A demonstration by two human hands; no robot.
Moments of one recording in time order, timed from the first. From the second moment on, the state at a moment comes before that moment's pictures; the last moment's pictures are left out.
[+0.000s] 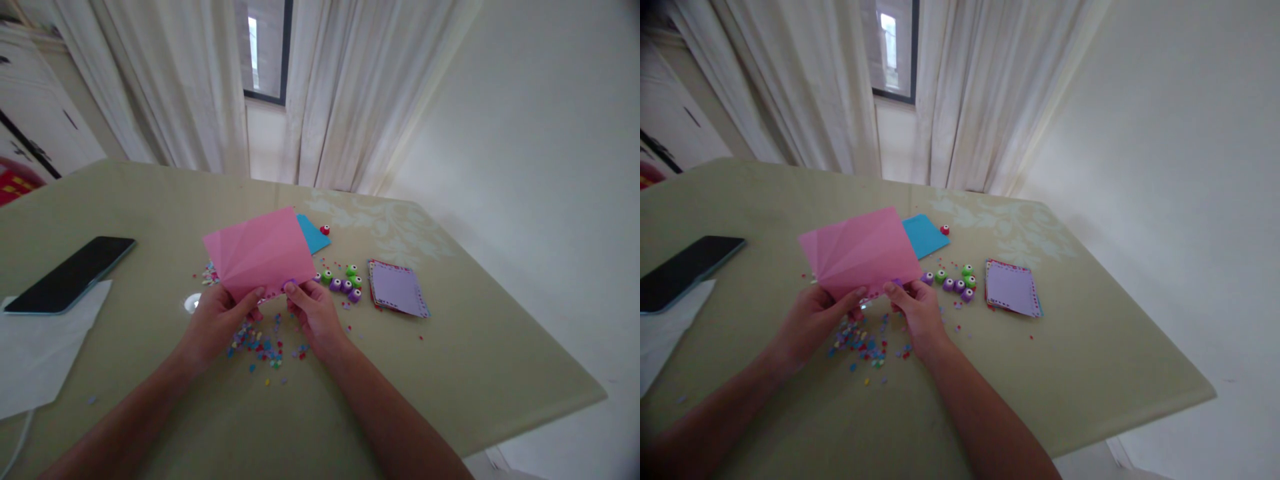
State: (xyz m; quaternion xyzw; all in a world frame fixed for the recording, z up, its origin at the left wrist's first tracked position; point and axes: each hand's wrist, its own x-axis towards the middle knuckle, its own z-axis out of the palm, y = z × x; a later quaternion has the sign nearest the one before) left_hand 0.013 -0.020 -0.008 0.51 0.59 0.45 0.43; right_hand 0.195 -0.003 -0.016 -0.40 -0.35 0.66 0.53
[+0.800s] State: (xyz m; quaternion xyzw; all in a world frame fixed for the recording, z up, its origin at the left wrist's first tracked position) left_hand 0.014 -0.019 -0.007 0.51 0.58 0.46 0.43; right_hand 0.197 -0.003 -0.019 -0.40 -0.37 0.65 0.52
